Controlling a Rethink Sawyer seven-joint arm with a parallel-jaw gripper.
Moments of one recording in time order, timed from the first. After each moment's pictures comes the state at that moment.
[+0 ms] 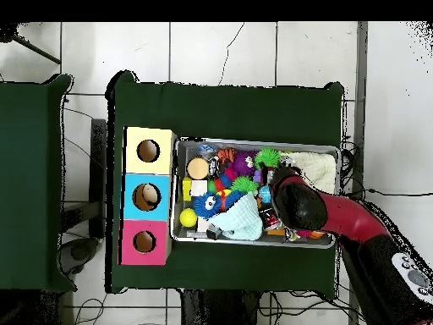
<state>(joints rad) -0.83 -0.57 0.41 1.74 -0.39 0.18 1.48</state>
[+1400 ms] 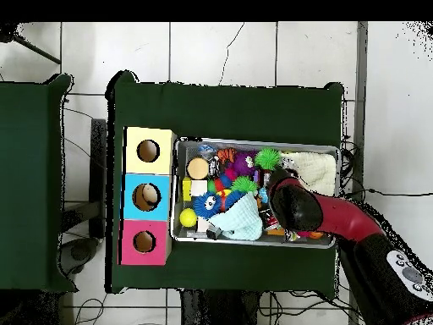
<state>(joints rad) -0.83 -0.55 0.42 1.74 -0.43 0.17 1.48</state>
